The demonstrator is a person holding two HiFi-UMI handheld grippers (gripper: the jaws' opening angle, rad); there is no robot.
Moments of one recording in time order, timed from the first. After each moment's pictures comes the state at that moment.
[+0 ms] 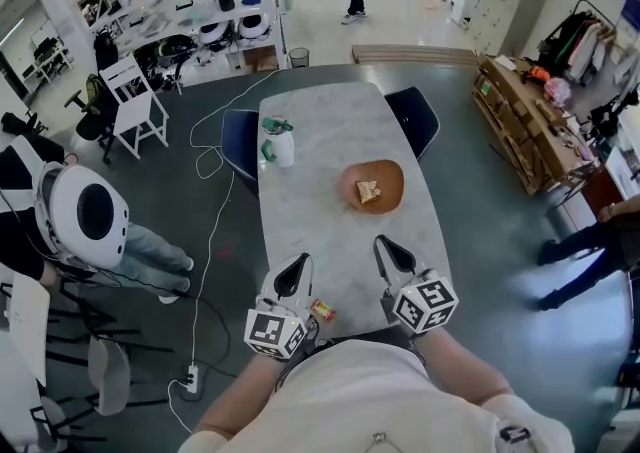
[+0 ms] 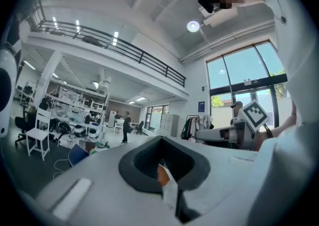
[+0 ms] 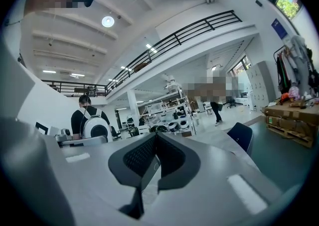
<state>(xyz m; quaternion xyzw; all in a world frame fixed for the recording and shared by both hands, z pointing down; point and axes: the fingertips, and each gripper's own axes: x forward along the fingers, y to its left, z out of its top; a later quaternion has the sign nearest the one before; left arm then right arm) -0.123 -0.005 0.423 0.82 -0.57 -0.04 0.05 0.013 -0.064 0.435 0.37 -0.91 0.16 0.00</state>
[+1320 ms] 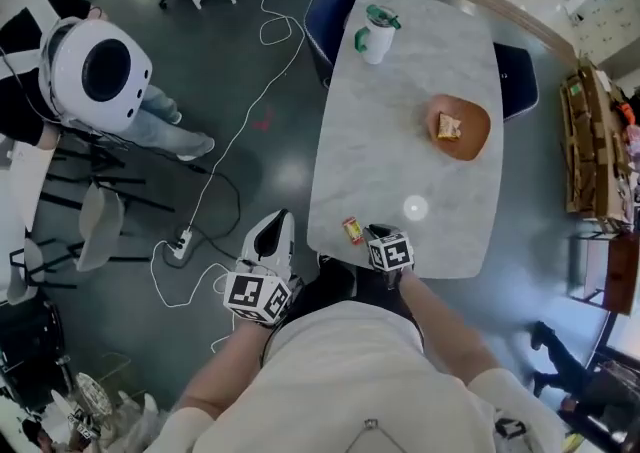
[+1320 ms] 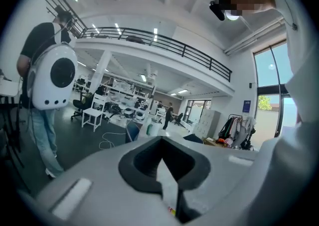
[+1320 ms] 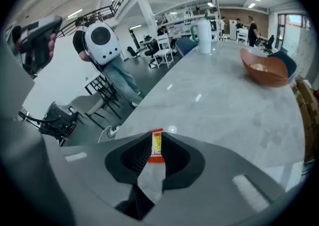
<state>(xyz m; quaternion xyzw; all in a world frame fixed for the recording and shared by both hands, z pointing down) -0.248 0.124 0.515 0.65 -0.74 -0.05 0.17 -0.064 0.054 0.806 0.16 -0.84 0.25 0.46</state>
